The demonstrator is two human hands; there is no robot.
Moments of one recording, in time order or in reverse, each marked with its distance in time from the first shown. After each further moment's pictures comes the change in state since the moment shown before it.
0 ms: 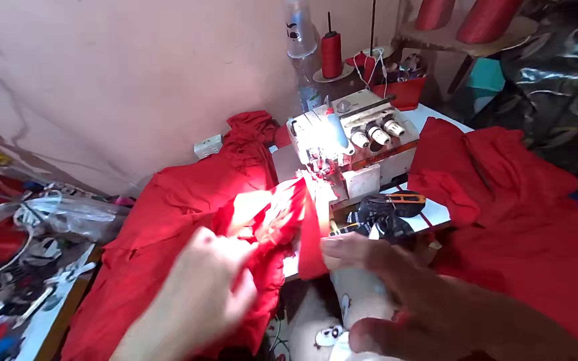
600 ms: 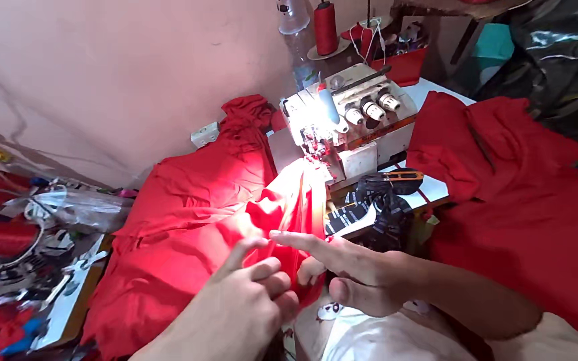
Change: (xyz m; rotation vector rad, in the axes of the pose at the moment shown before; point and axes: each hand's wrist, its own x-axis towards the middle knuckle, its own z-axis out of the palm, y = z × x) left_hand -0.010 0.029 0.007 0.129 0.077 0.514; right_hand -0.009 0.032 0.038 0.329 -0.123 0.033
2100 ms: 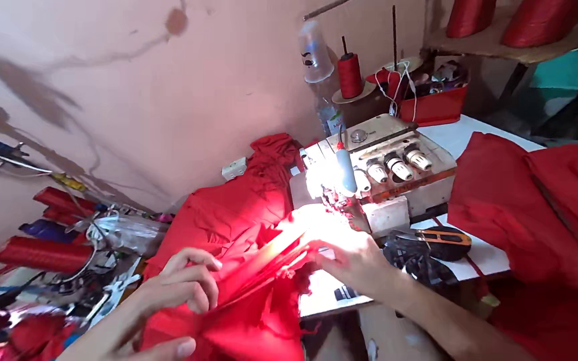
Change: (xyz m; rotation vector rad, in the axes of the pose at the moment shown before) left_hand -0.048 -0.084 -0.046 -0.665 0.150 -0.297; right_hand 0.019 0.092 -0.040 -0.755 0.517 0.070
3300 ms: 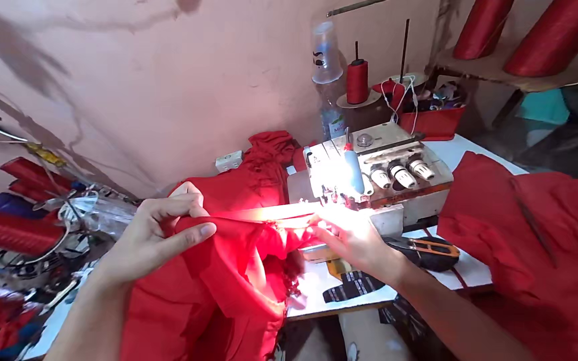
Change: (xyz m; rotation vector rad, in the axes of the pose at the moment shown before) left_hand 0.042 -0.064 -0.013 -0.007 0.445 0.066; right_hand 0.032 0.018 -0.015 -0.004 -0.177 0.092
